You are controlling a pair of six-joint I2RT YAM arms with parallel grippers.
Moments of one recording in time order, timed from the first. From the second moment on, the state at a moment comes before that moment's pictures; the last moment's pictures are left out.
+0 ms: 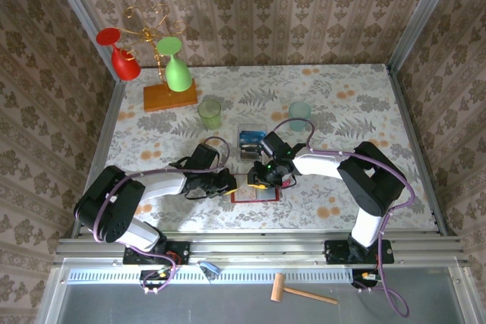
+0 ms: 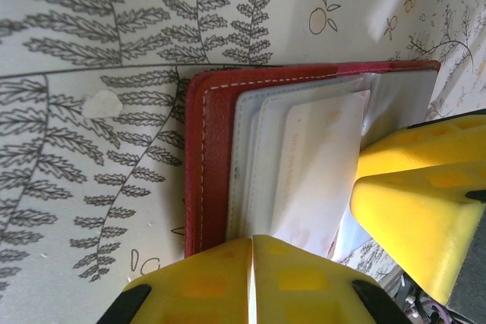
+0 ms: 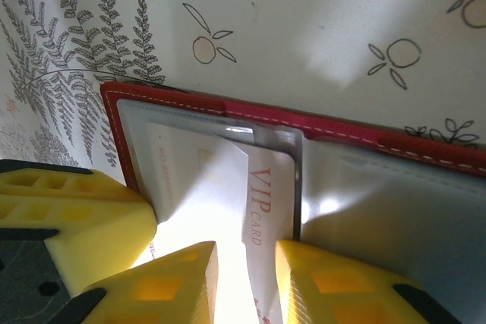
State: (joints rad) left arm -0.65 1.48 0.54 -0.07 0.53 -0.88; right arm 0.70 1.77 0.94 -0.29 -0.43 0.84
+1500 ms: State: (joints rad) left arm -0.69 1.53 0.68 -0.20 0.52 -0.84; right arm 0.68 1.70 0.93 -0.33 -0.41 0.84
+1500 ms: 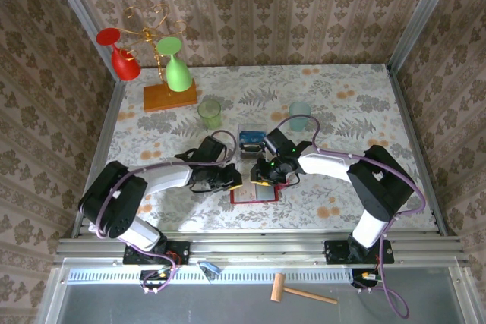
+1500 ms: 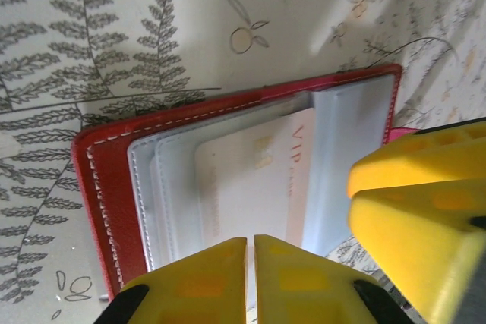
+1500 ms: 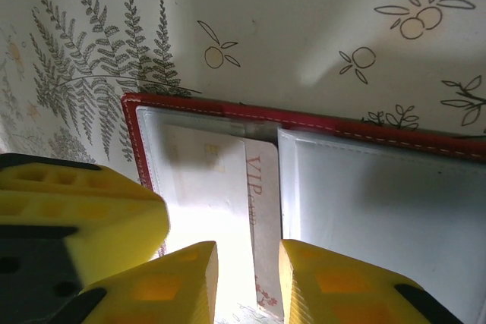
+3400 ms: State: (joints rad) left arm -0.70 1.53 0.70 -0.29 0.47 -0.79; right arm 0.68 1.73 0.93 -0.30 -0.45 0.84
